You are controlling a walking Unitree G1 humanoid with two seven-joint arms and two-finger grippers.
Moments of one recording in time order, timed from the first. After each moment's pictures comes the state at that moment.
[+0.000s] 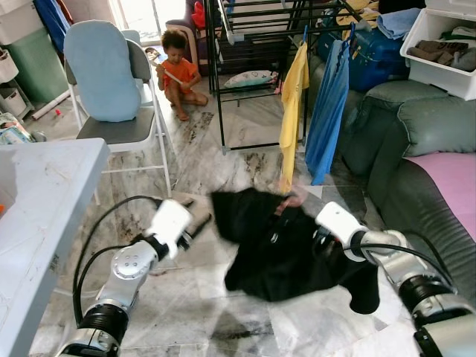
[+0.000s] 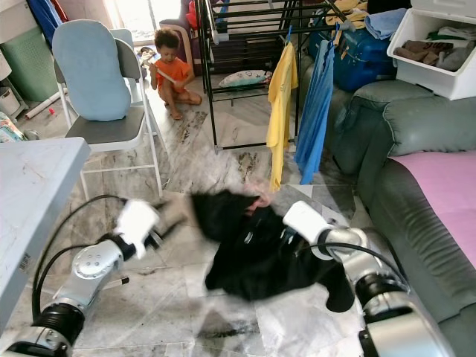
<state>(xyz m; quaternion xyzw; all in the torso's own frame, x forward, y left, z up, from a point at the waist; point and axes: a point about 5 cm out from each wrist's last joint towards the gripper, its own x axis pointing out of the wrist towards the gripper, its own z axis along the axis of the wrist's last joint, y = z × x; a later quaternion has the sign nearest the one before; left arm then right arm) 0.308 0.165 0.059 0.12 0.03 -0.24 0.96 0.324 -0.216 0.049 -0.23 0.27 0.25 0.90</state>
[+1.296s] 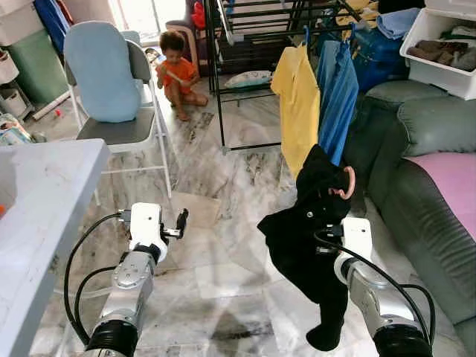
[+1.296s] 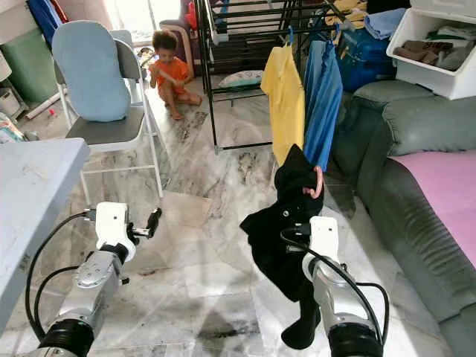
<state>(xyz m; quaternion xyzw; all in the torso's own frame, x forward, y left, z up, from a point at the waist) 0.300 0.173 0.047 0.01 0.08 -0.05 1.00 0.288 -0.193 0.032 0.02 0.28 -0.02 0.96</state>
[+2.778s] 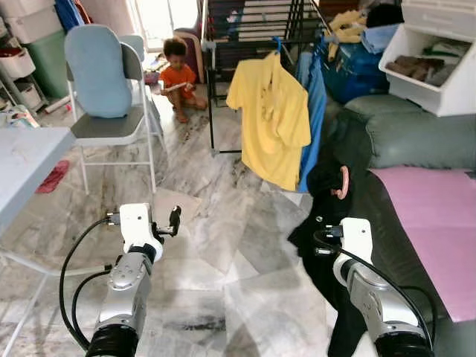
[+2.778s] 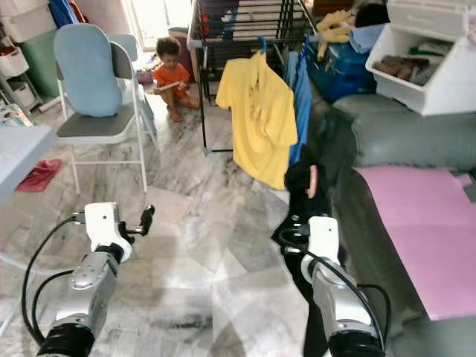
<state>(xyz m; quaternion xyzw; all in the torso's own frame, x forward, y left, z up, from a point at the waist) 0.297 0.182 0.051 -0.04 0.08 0.00 1.00 0.281 -0.188 0.037 0.03 0.29 -0.02 0.96</state>
